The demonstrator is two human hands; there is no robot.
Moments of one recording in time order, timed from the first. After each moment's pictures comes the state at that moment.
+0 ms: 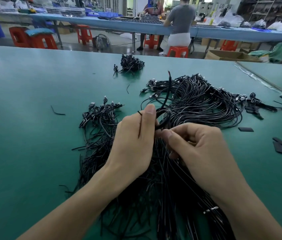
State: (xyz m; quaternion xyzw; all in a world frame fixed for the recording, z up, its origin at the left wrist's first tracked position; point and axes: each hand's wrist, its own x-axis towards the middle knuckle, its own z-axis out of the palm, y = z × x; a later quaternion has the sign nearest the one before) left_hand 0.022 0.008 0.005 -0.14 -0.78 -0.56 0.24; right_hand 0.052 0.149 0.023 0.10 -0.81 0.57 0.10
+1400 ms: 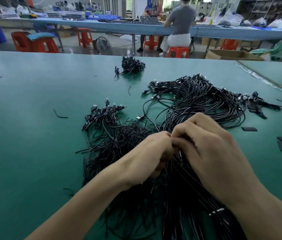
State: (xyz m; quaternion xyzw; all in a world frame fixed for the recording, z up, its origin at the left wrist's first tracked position) left_hand 0.027 0.007 0.013 -0.17 -0.80 -0.52 -0.24; right_hand 0.051 0.160 0.027 0.22 -0.91 0.26 0.23
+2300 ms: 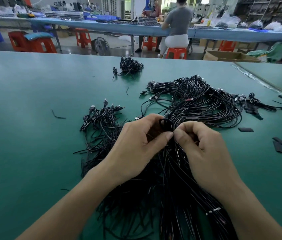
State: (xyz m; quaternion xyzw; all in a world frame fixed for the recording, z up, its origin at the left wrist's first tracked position) left_hand 0.016 -0.008 0.001 -0.23 -0.81 -0.53 0.12; right_hand 0.039 0.156 0.008 0.11 -0.84 0.50 0.17
